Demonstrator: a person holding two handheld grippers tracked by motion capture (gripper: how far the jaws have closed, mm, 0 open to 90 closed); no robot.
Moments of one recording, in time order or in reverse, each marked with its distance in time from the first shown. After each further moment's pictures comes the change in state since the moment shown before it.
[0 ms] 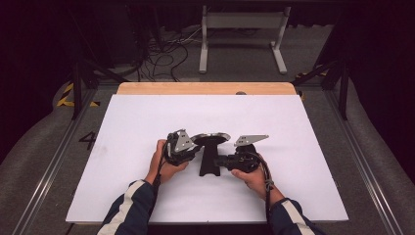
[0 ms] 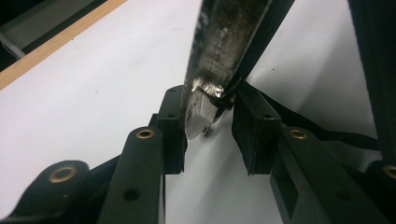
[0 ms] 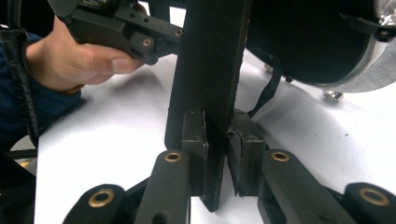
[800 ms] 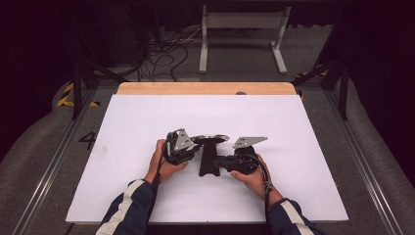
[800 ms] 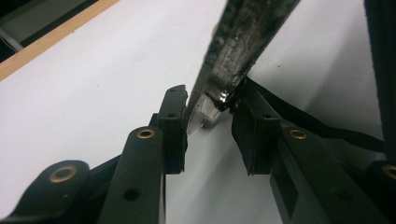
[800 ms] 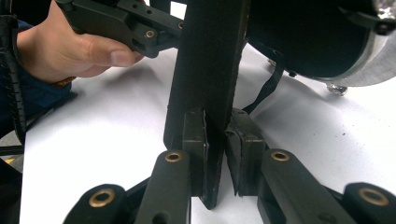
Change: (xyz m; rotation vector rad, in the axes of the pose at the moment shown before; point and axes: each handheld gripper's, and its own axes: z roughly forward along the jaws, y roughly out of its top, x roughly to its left) left arm 0.003 -0.002 0.000 0.009 -0.007 -0.023; right arm 0.004 -0.002 0.001 -0.001 -0.027 -0.028
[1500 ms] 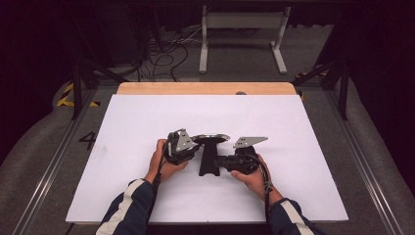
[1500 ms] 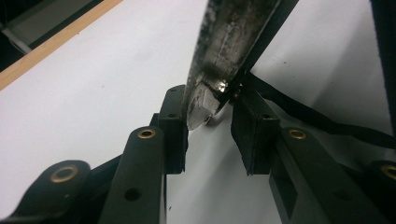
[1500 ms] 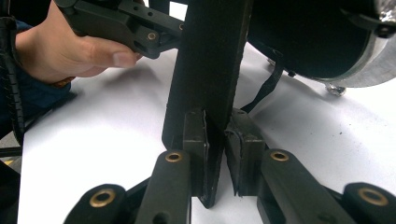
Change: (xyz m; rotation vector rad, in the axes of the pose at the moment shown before) left arm 0.000 0.000 0.001 0.003 0.014 0.018; right arm -0.001 -0.001 0.000 -0.004 -0.008 0.000
